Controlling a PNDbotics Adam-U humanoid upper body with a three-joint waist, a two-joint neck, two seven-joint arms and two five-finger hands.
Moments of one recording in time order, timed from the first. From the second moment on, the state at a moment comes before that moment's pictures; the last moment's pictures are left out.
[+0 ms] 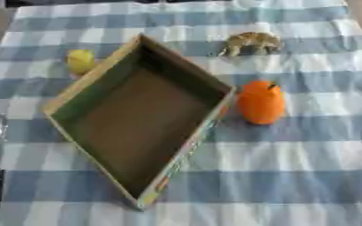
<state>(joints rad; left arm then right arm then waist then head) -0.43 0.27 0.06 -1.98 -0.32 0.02 0.74 -0.39 -0.57 -0.15 -1.98 0.18 -0.11 -0.69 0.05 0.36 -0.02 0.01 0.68</state>
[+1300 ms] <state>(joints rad) -0.43 0.28 0.05 -1.98 -0.32 0.02 0.72 -0.48 -0.87 -0.01 -1.98 0.36 0.00 -0.29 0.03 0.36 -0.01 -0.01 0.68</state>
